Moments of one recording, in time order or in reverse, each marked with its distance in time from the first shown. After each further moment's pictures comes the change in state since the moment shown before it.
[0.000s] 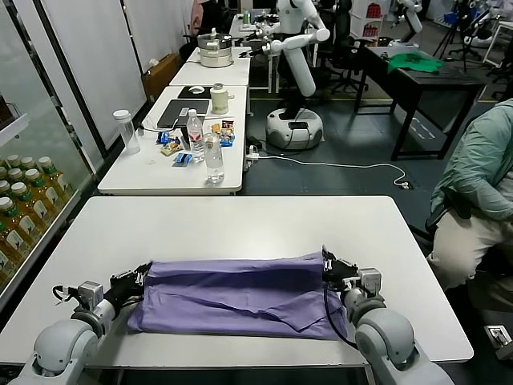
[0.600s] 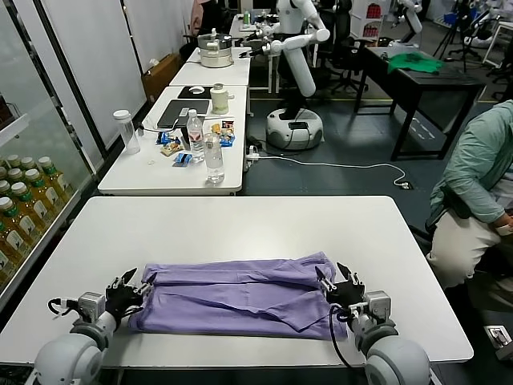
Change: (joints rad) left arm 0.079 -0.063 0.005 -0.133 -0.023 0.056 -0.216; right arm -0.151 -0.008 0.042 0.133 -0.078 -0.009 -0.017
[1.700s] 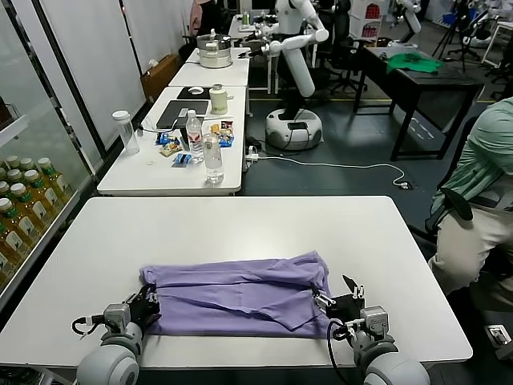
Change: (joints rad) left arm -0.004 -0.090 0.097 -0.034 -0.019 0.037 -0.289; right arm -0.049 0.014 0.001 0.015 -0.066 -0.002 -0.009
